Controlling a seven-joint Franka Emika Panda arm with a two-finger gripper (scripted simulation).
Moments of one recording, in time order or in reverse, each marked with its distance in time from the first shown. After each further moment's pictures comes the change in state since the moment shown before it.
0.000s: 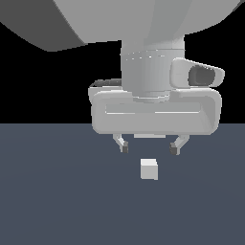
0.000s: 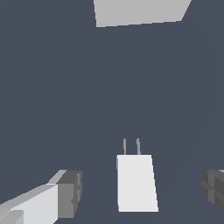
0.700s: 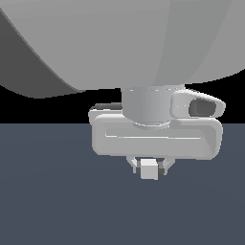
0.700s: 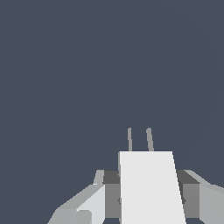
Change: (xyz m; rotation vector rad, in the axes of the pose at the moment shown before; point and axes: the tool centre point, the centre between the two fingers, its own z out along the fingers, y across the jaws) arm -0.016 0.001 0.035 -0.001 -0.002 0.001
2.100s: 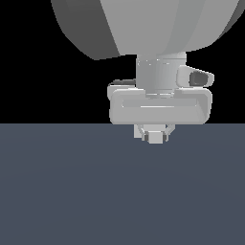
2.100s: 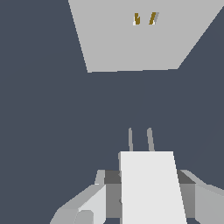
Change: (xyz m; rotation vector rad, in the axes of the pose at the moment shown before) arm 0.072 0.016 -0.029 0.024 0.003 -0.067
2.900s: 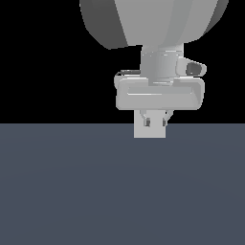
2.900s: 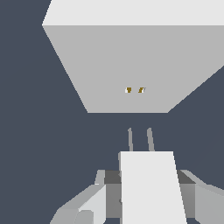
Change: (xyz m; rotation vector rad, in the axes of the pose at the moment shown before) arm 0.047 0.007 -0.016 0.022 -0.001 -0.042
